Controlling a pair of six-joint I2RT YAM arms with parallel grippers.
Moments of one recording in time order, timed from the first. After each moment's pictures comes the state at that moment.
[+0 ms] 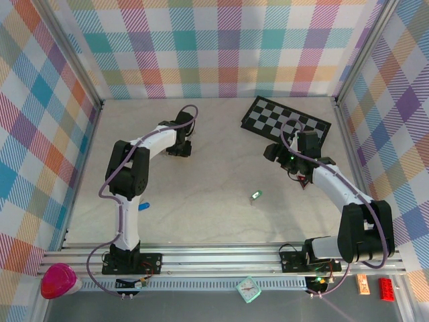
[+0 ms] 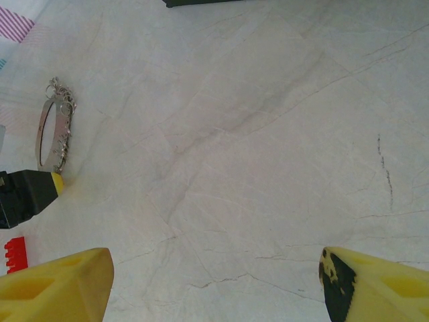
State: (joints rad) left arm -0.36 2.13 1.59 -0.73 -0.22 -0.23; right arm 0.14 1.35 0.82 -0.28 -0.35 0.60
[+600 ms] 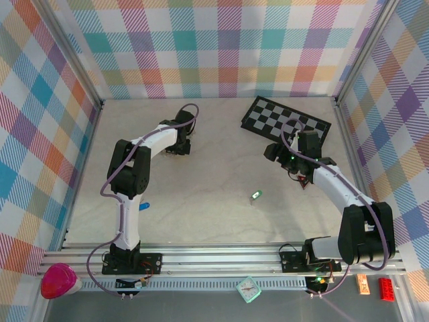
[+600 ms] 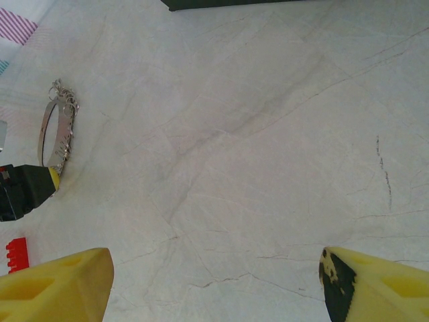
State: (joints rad) left arm -0.36 2.15 1.62 -0.74 -0.30 -0.23; right arm 0.14 1.33 0.82 -0.29 -0.35 0.60
